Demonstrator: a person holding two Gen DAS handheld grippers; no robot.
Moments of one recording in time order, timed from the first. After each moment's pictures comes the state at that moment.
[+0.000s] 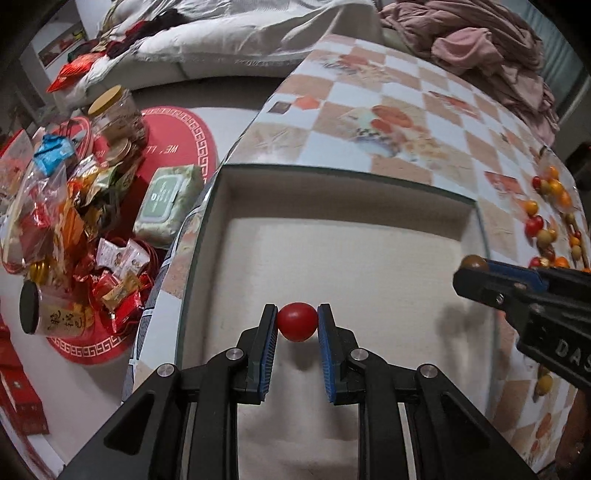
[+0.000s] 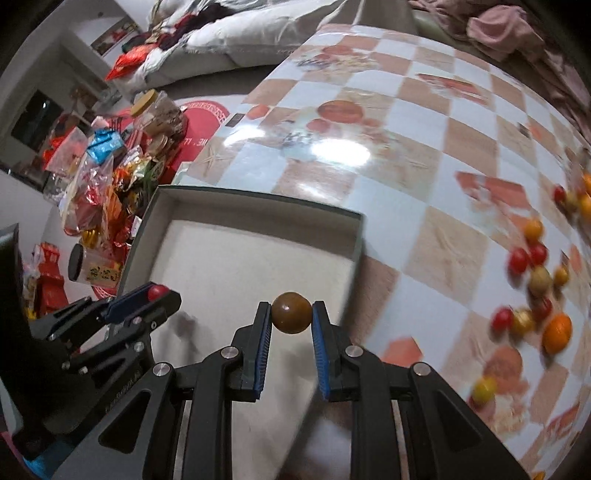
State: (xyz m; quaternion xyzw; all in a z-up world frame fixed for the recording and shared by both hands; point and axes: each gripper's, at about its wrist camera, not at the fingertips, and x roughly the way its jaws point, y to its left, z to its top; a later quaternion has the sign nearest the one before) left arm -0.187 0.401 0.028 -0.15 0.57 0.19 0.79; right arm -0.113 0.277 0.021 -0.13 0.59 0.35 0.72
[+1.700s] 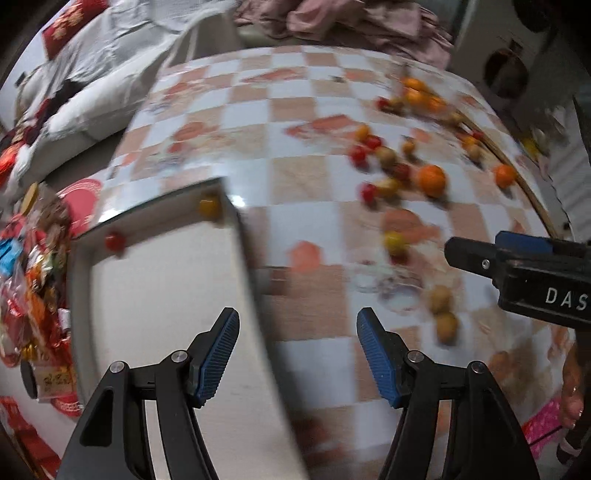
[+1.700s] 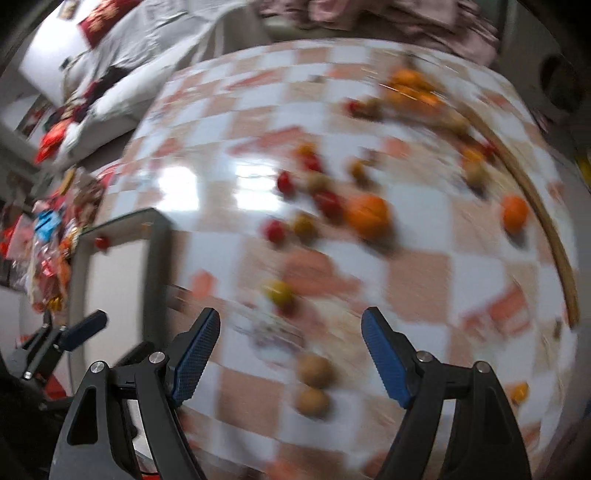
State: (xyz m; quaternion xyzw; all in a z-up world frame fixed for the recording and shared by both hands) left arm -0.152 0.214 0.067 -0.04 0.59 0.04 0.81; right arm -0.100 0.070 0.048 -0.03 0.59 0.18 0.79
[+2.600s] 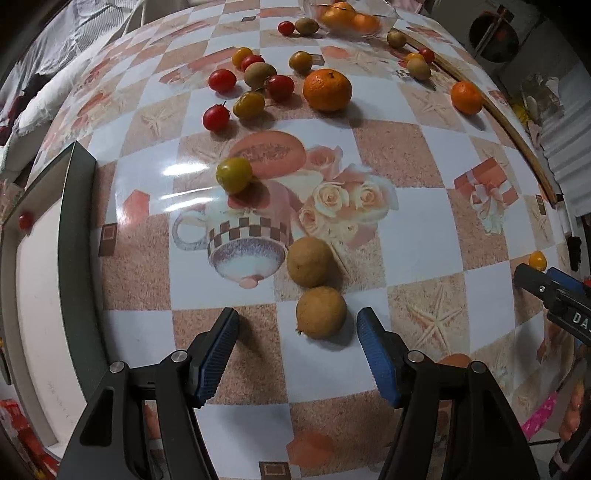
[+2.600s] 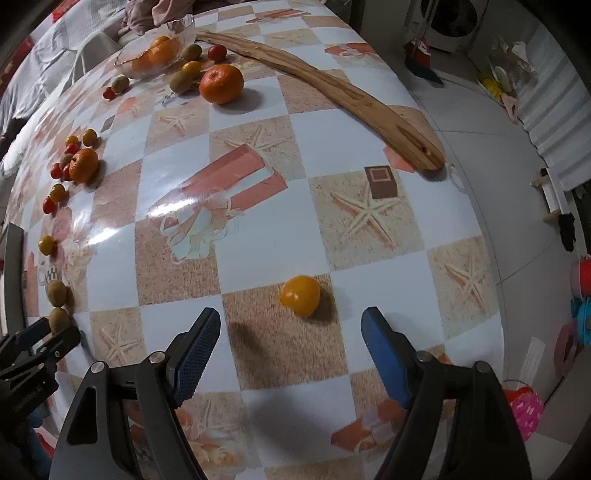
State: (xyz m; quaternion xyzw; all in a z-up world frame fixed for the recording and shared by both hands) left arm -0.143 0.099 0.006 -0.04 0.64 0.02 0.77; right arm -0.136 -0.140 -0.001 0.00 0.61 0.00 0.79
